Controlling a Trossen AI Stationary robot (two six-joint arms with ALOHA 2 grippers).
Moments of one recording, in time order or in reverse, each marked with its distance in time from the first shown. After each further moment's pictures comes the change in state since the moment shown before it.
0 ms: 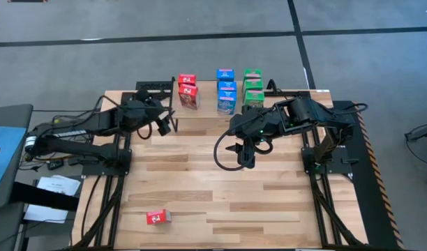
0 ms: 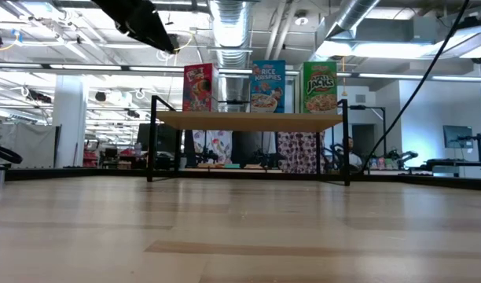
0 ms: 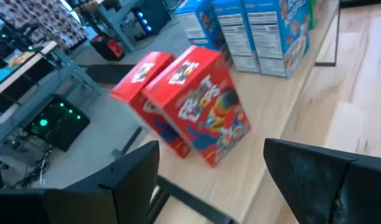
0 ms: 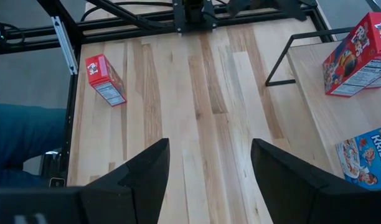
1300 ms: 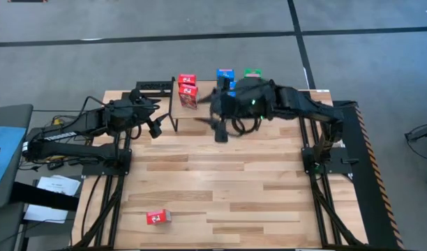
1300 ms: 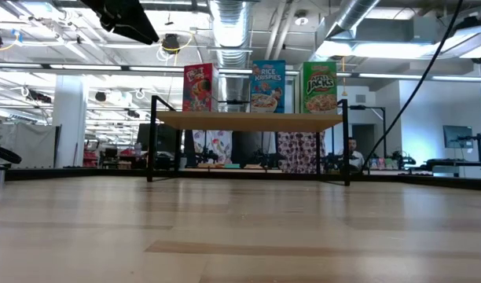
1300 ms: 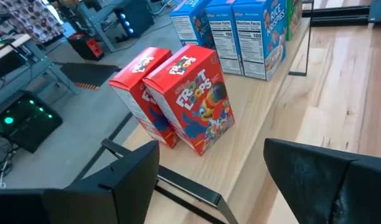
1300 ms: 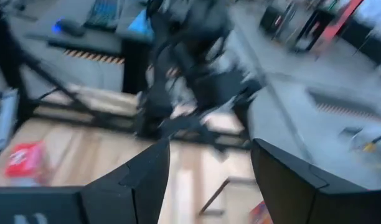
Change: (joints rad) left arm 0.030 -0.138 0.000 -0.119 0.122 -0.070; right arm -0.137 0.055 -0.002 0.513 0.008 -0.479
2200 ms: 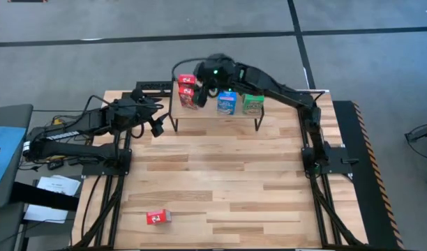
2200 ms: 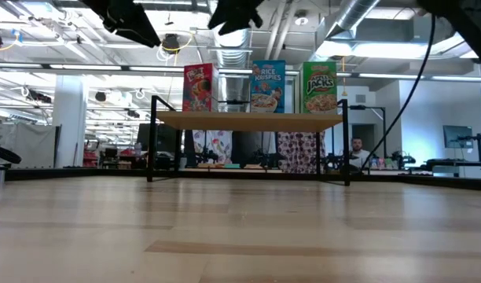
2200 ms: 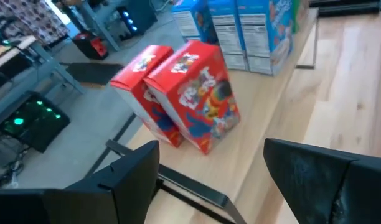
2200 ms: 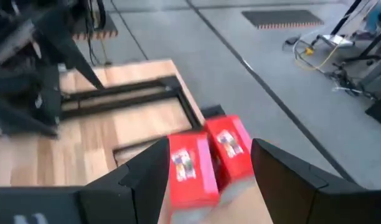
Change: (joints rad) left arm 0.014 0.032 0.000 0.009 -0.006 0.029; right arm -0.354 0.209 -0.003 0.070 -0.007 0.132
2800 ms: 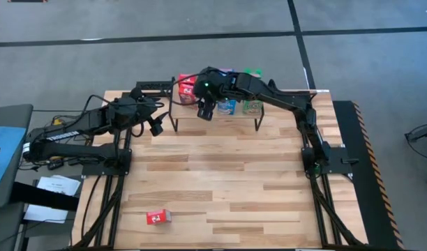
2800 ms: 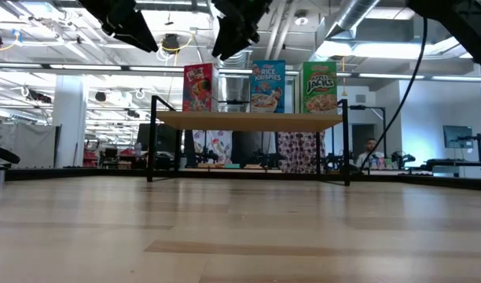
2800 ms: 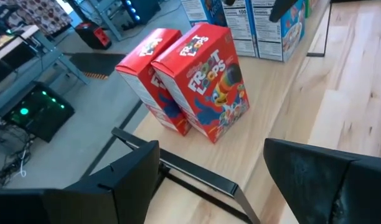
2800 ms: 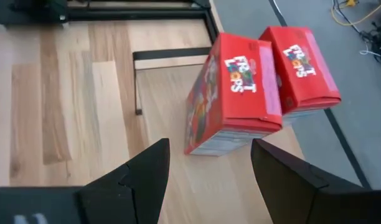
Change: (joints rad) left arm 0.035 -0.003 0.000 -0.031 0.006 0.006; right arm 0.038 0.065 0.002 -0.235 -0.001 -0.080
